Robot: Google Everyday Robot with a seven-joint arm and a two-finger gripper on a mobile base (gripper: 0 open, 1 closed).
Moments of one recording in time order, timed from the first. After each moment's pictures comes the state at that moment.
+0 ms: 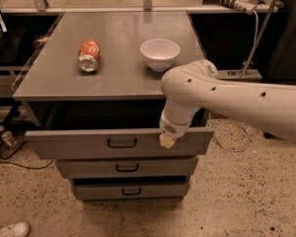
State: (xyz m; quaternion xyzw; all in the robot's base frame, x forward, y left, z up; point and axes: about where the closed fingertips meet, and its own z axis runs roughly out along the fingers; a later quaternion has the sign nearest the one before) arm 0.544 -0.075 0.676 -0.52 0.85 0.02 0.08
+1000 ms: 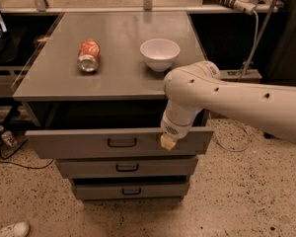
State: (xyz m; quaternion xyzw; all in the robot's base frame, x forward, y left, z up) arm 0.537 -0.074 0.676 -0.52 0.85 0.03 0.08
